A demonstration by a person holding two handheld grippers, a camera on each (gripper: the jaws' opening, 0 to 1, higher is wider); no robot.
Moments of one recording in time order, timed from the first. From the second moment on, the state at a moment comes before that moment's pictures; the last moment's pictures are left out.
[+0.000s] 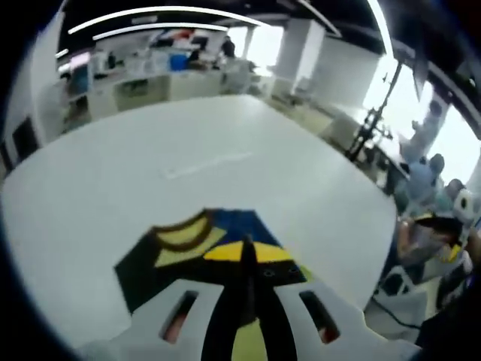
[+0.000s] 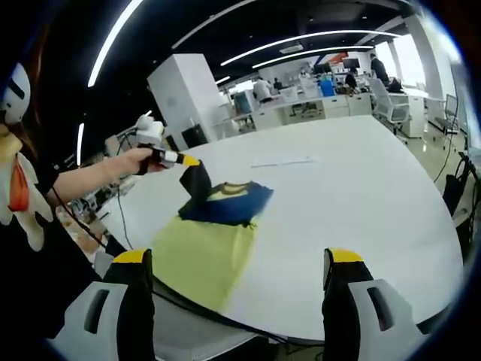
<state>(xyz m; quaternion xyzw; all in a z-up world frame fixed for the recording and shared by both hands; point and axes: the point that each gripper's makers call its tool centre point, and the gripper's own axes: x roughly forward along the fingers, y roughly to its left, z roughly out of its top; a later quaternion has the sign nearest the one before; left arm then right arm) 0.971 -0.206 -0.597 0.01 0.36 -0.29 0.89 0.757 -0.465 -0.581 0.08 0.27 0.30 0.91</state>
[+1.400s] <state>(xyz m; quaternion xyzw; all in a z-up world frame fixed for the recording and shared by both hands) 0.985 -0.268 -0.699 -0.02 0.45 -0.28 0.85 0.759 -0.463 -0.590 0.08 0.29 0.32 0.90</state>
